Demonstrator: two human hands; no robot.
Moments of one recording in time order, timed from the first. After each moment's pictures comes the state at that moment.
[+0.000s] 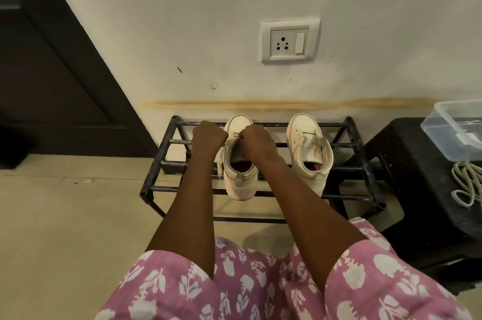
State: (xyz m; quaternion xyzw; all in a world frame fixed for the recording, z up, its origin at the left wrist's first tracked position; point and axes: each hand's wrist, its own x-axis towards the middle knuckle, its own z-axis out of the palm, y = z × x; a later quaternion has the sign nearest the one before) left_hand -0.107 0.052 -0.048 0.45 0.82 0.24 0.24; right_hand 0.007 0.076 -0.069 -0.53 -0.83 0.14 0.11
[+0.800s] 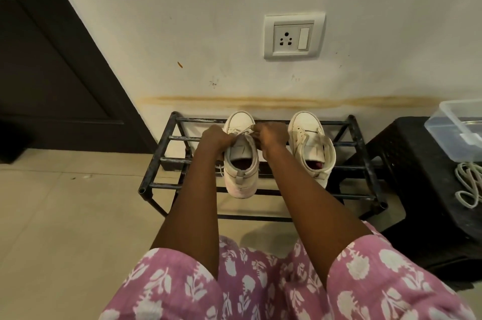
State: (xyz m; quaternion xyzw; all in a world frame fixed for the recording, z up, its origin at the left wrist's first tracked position) left_hand -0.103 0.051 -0.054 0.41 0.80 0.21 0.38; right_hand 0.010 0.096 -0.077 -0.63 -0.37 0.57 0.37
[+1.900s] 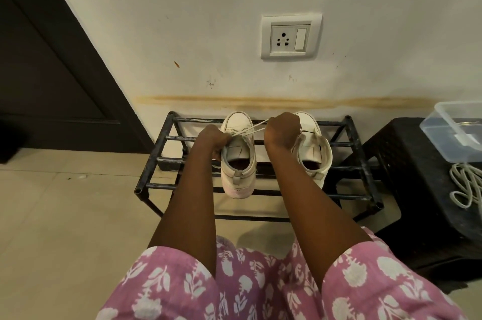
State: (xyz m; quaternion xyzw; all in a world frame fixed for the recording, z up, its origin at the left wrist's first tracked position) left_hand -0.101 0.054 -0.050 0.38 0.79 0.22 0.43; right_hand 0.034 0.098 -0.059 -0.74 -0.53 0.26 0.31
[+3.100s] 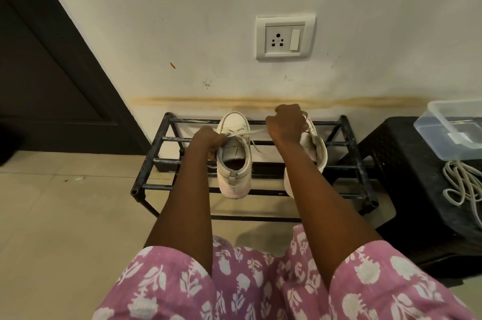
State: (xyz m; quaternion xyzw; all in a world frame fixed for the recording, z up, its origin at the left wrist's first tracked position) left_hand -0.102 0.053 -0.051 0.39 0.80 0.21 0.41; right_hand 0.050 0.104 -0.046 -0.71 -0.62 0.21 0.25
